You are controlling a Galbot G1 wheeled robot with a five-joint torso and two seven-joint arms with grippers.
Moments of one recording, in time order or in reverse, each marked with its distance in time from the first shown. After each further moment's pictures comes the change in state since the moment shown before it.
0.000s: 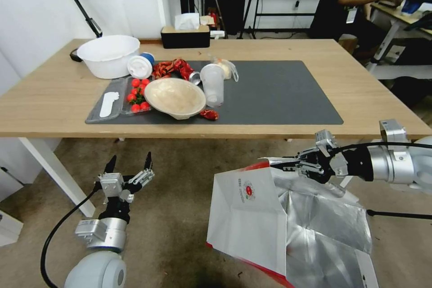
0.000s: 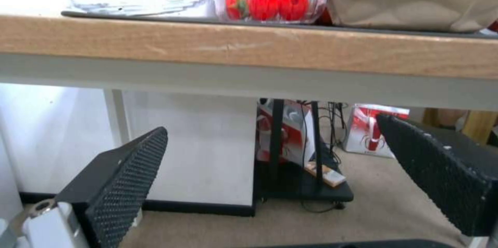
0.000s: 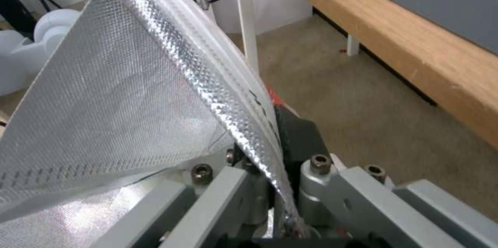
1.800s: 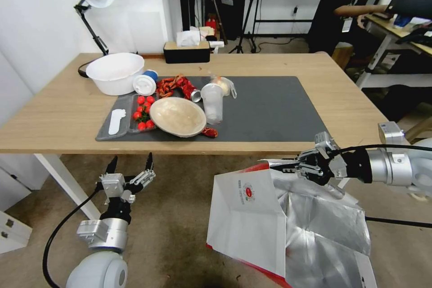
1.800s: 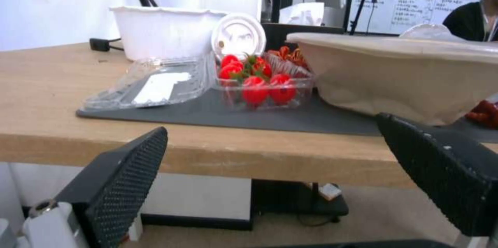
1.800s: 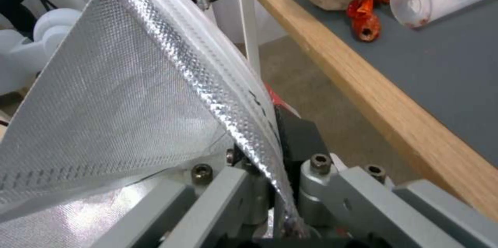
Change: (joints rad) left arm -0.001 -0.003 0.005 0.006 0.002 -0.002 0.001; right arm -0.008 0.008 -0.003 -0.002 -0.011 0.004 -0.001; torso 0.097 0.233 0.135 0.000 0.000
